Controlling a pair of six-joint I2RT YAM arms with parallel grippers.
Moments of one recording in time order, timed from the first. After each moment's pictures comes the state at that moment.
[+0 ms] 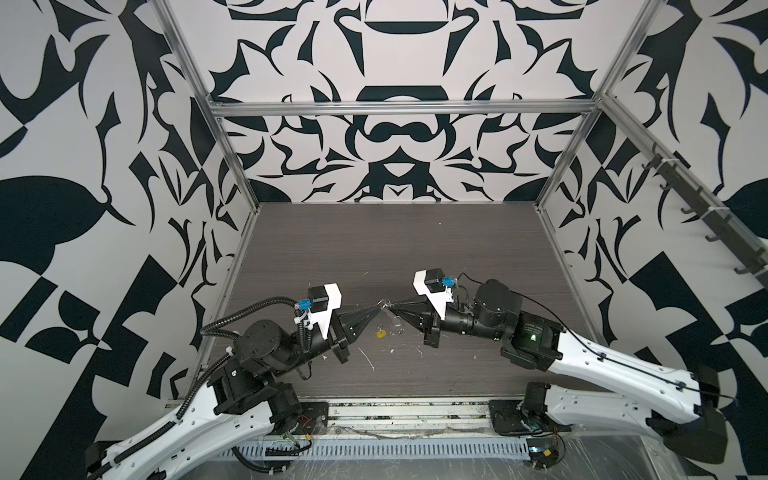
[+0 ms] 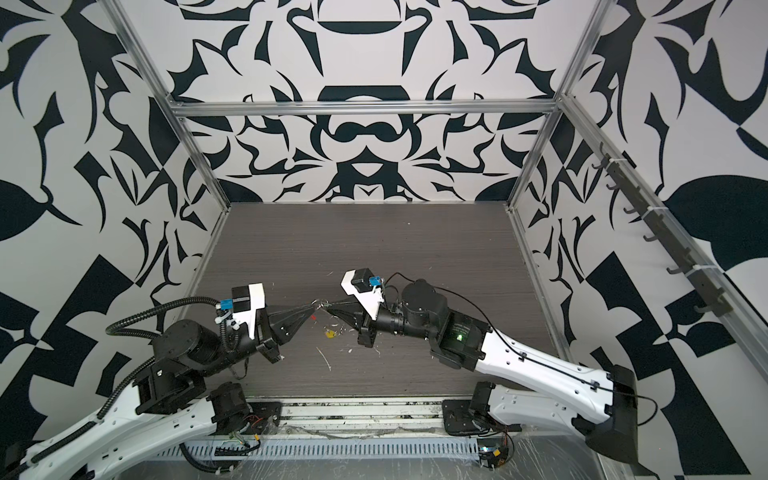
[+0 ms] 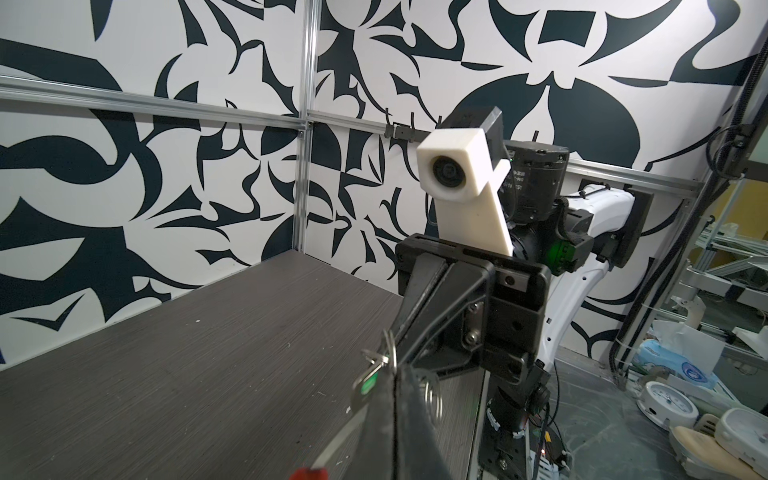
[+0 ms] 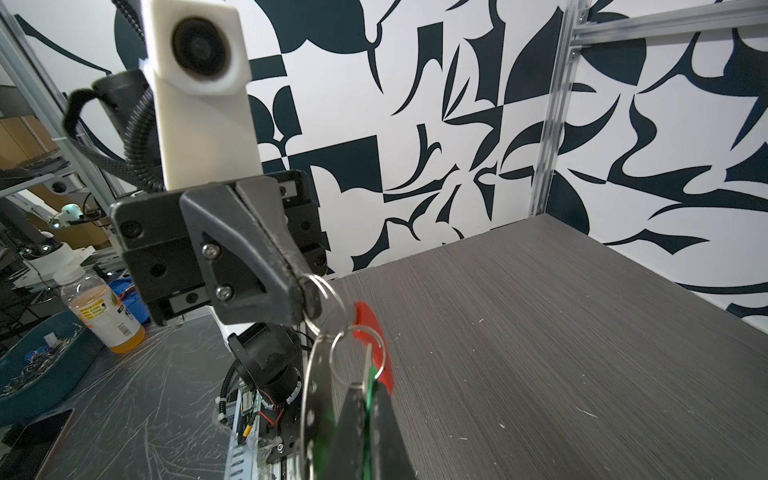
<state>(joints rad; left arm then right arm) -1.05 0.44 0.66 -0.05 0.13 -0.18 1.06 1.00 0.89 0.02 -0.27 0.14</state>
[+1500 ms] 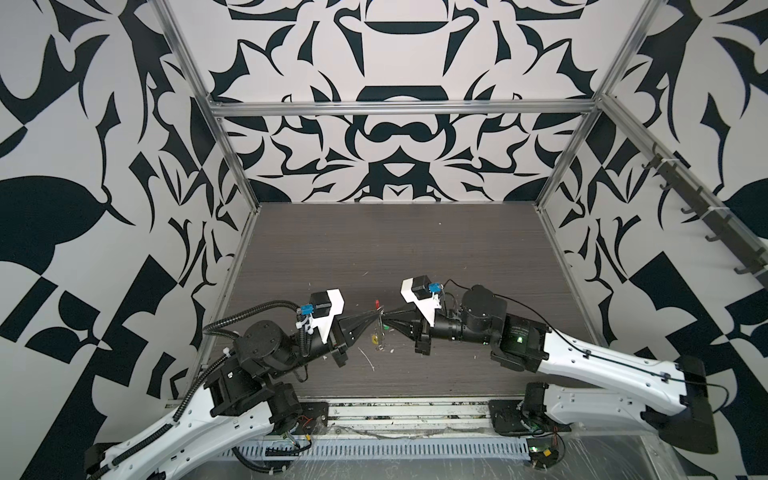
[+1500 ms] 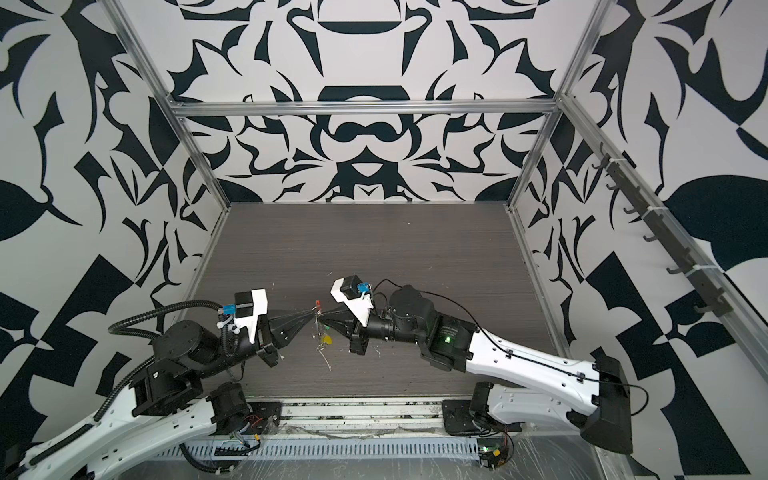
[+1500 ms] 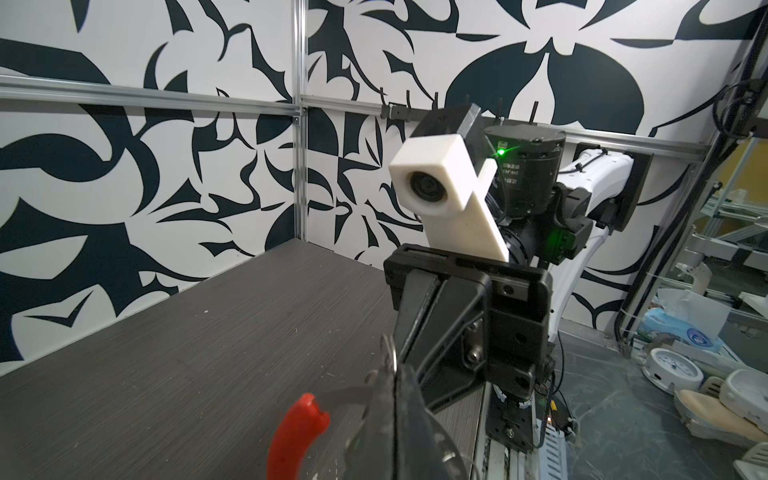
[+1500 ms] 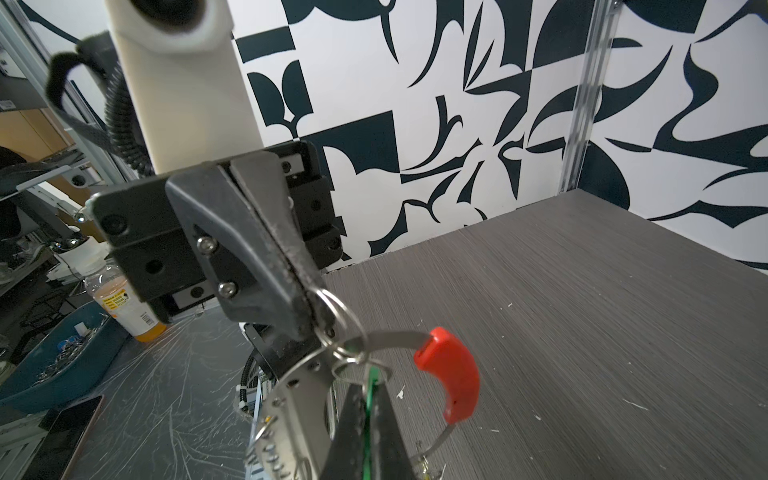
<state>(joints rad) -1.05 0.44 0.66 -0.12 0.16 -0.13 1.11 1.06 0.87 0.04 -0.27 0.18</state>
